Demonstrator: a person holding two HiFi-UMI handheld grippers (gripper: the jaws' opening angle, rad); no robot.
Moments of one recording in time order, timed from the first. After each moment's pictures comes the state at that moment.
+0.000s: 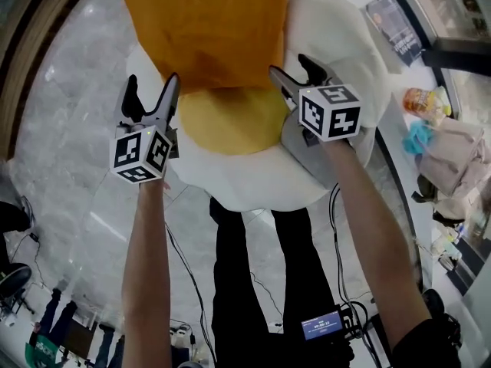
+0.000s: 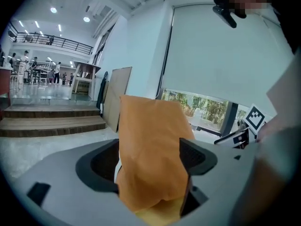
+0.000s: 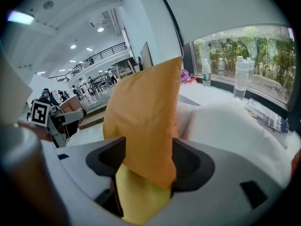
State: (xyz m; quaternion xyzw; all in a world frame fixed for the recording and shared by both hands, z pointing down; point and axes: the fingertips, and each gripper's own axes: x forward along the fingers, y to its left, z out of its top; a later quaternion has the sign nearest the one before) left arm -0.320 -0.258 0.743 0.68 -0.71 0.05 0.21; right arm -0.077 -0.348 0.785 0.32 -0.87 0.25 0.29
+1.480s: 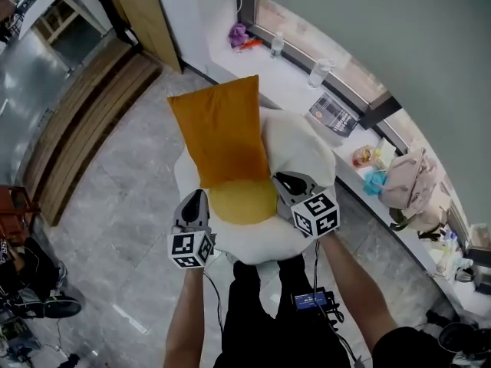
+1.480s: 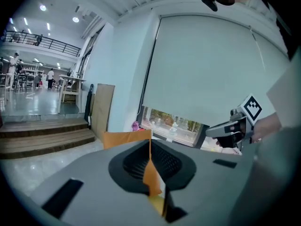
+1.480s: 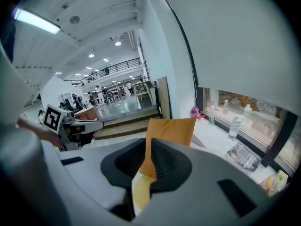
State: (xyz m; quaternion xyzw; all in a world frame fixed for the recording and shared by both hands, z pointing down) left arm -0.245 -0.167 0.458 0.73 -0.66 0.05 0.19; right arm -0.057 -0.234 0.459 0.28 -0.92 0.18 0.22
